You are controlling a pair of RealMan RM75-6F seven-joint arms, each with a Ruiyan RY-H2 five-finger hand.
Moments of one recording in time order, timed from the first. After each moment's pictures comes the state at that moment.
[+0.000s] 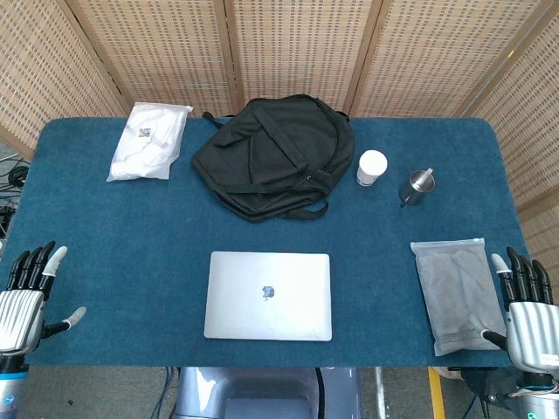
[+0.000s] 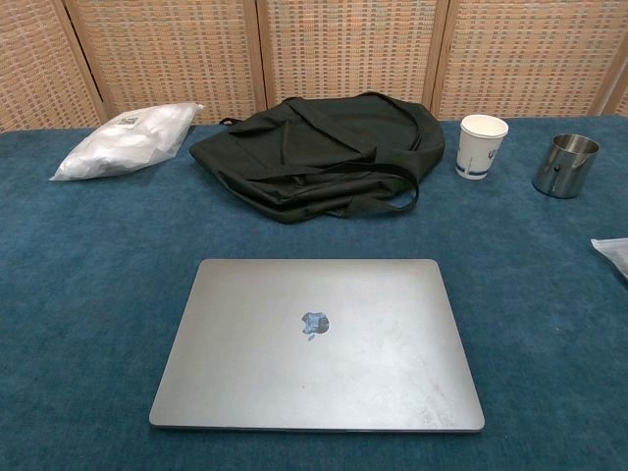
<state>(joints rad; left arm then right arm) -0.04 -1.22 -0.03 -1.66 1.60 1.58 0.12 -0.02 -1.15 0.09 -1.74 -1.59 1.66 -0.17</state>
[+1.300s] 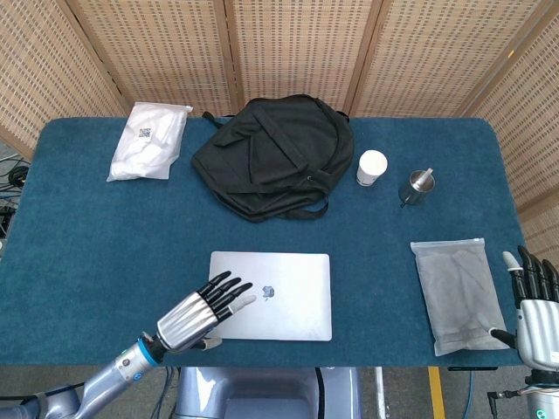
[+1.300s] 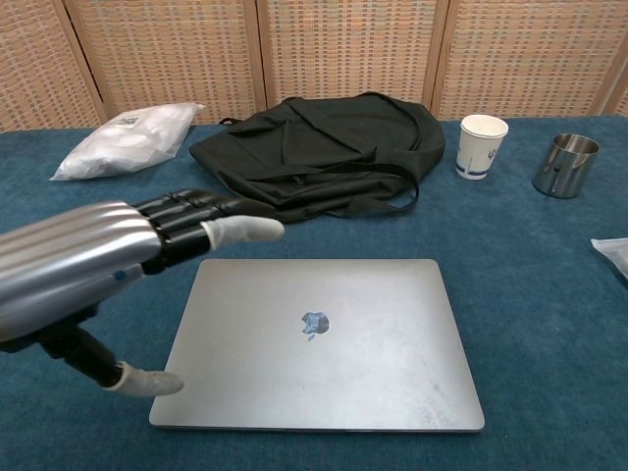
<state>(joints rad) -0.46 -1.51 0.00 -1.58 1.95 1.12 0.18 -0.02 -1.13 0.10 -1.73 -1.54 1.64 -0.10</state>
